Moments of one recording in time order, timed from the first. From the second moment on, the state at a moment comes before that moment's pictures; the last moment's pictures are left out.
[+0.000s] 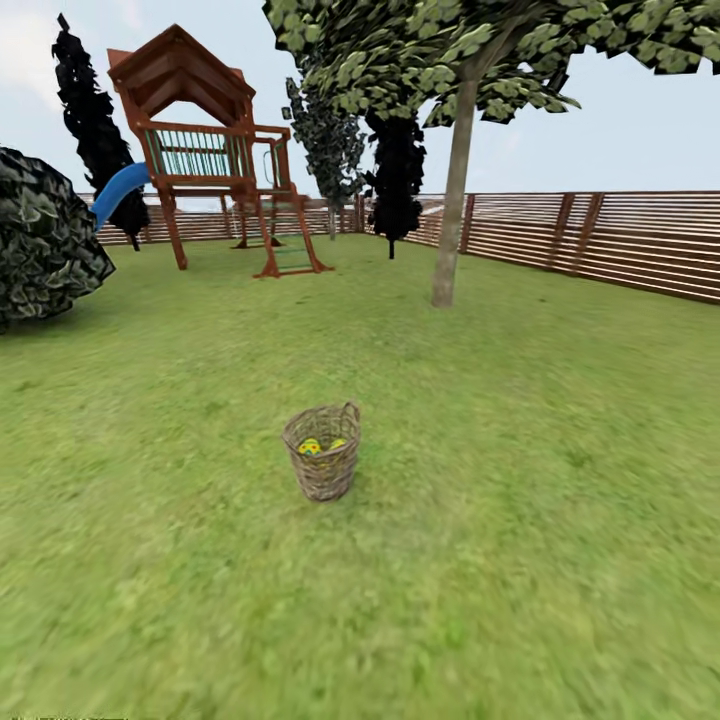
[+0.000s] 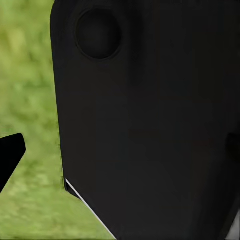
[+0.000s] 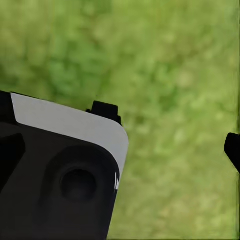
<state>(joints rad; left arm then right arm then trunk) 0.01 -0.02 0.01 -0.09 0.01 -0.01 0.01 -0.13 -0.04 0.00 -0.09 0.23 -0.14 -0.01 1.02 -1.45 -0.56</state>
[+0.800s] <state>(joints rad) 0.01 -0.02 0.01 -0.09 0.01 -0.01 0.01 -0.13 -0.05 0.00 -0.09 0.23 -0.14 -0.01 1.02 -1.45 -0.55</state>
